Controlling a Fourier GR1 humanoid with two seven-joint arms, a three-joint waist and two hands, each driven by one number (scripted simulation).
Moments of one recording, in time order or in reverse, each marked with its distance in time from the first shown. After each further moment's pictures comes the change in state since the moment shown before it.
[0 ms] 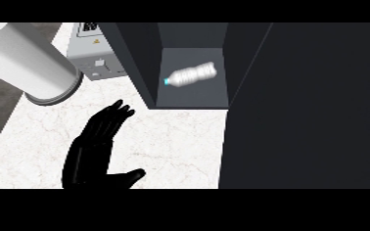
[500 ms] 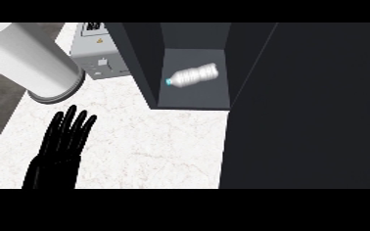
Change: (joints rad) left arm 0.176 0.105 0.110 -0.109 0.119 -0.097 -0.010; right arm -0.059 -0.070 0.152 -0.004 0.028 0.005 0.065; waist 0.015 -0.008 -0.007
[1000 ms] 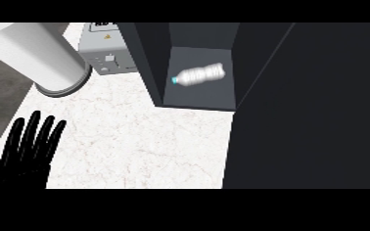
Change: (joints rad) left arm 0.104 0.109 0.110 -0.056 0.087 -0.116 -0.006; right arm -0.058 0.015 0.075 0.005 0.009 -0.102 0.064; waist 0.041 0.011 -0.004
